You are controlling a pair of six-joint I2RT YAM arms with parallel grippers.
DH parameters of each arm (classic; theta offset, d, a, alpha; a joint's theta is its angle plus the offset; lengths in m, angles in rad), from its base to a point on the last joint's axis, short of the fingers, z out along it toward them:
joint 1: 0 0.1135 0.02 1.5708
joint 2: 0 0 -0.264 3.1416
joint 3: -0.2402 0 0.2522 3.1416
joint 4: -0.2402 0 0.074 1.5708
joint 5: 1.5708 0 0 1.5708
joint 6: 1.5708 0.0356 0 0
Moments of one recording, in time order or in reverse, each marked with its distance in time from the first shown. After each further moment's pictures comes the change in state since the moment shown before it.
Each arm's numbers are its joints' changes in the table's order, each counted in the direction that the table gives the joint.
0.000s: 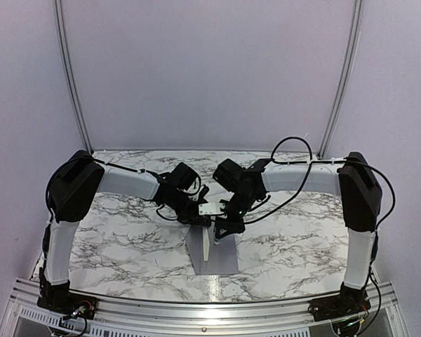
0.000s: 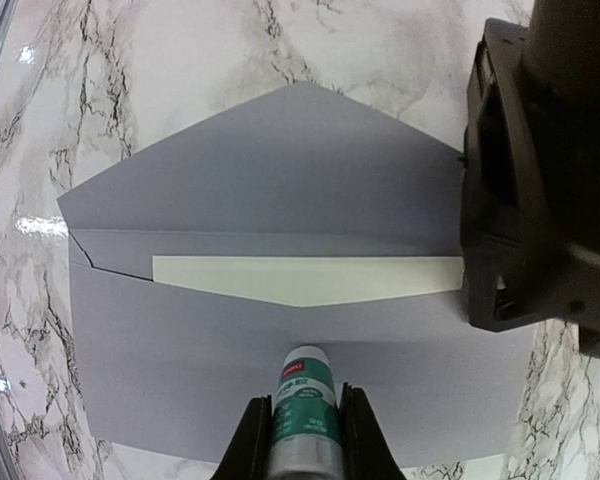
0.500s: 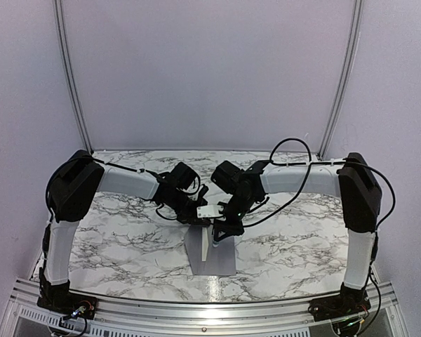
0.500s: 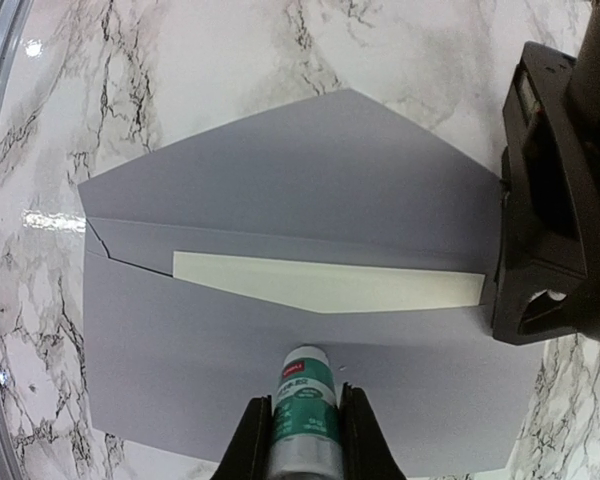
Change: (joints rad) left arm 0.005 0.000 0.000 0.000 0.000 0.000; right arm 0.019 0.000 0.006 0.001 -0.015 -0.011
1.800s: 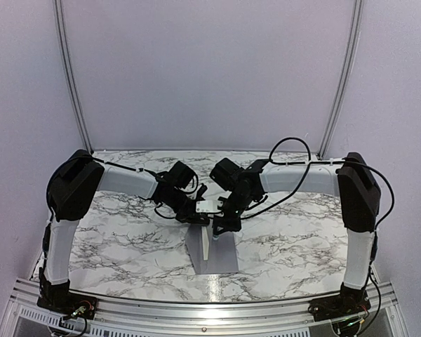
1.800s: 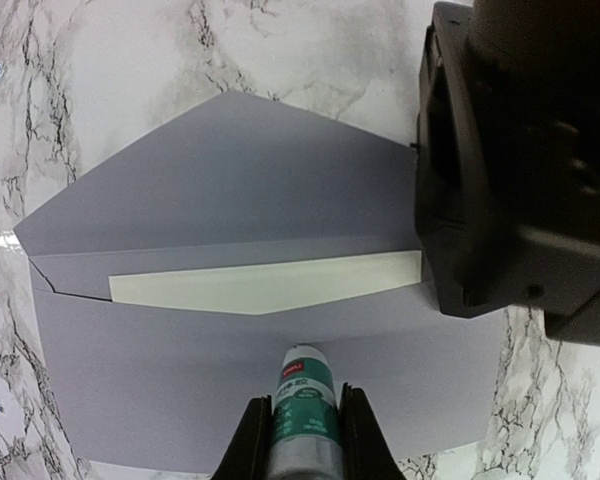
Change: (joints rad) left arm 0.011 -0.007 0.000 0.005 0.031 0.008; right arm -0.014 -0.009 -0.017 0.047 0.114 0.075
